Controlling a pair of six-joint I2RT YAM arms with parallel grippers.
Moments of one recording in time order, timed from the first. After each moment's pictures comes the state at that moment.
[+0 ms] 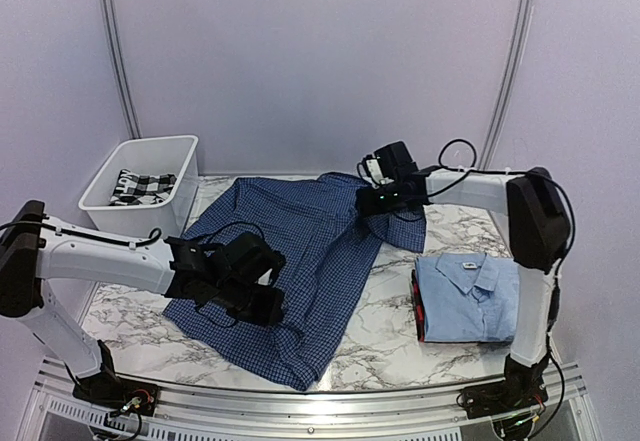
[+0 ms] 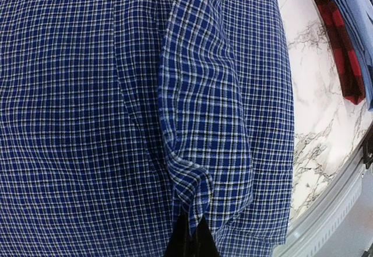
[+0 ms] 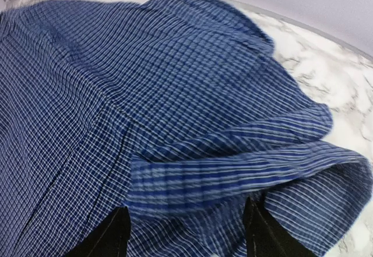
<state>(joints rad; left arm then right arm) -1.07 1.57 0.94 -0.39 0.01 -0.72 0.52 2.05 1.56 -0.30 0.09 0.17</state>
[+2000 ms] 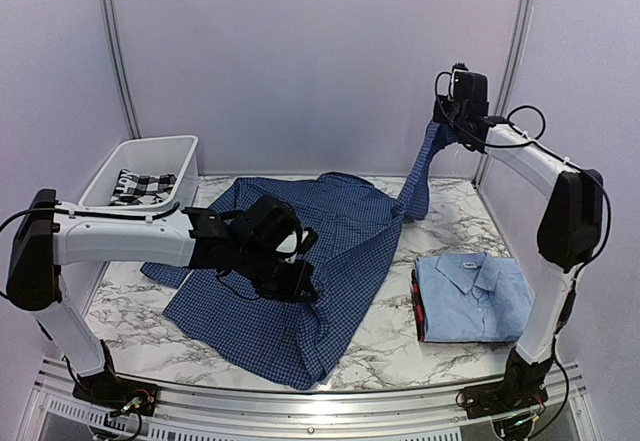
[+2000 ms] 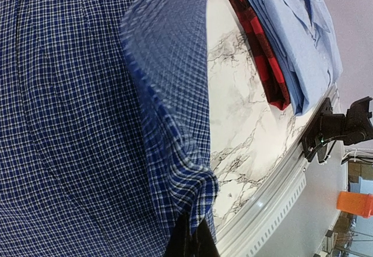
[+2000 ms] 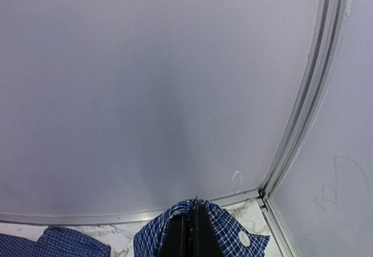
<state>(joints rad) -1.03 1.69 1.21 -0.44 0.22 -0.68 0.23 1.91 1.80 -0.11 0.43 0.11</state>
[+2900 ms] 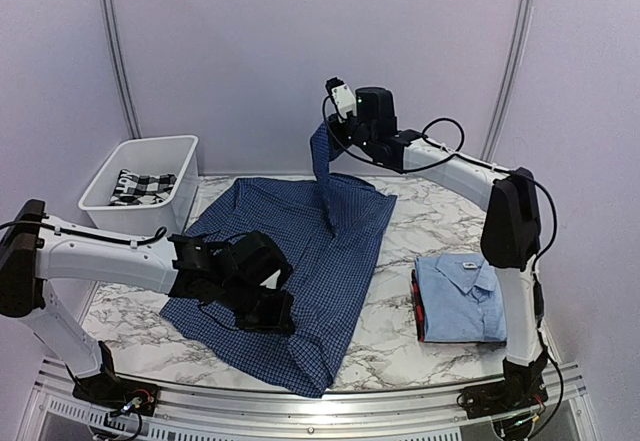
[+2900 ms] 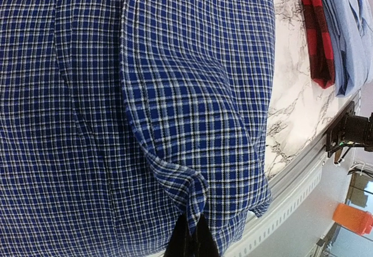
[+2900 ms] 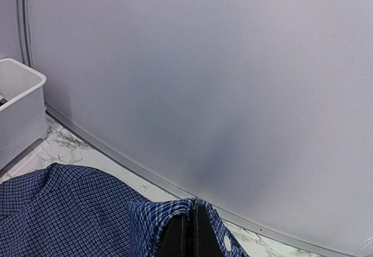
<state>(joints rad) -1.11 1.58 1.01 -0.44 0.16 -0.92 0.60 2.20 2.05 -0.03 0.16 -0.15</state>
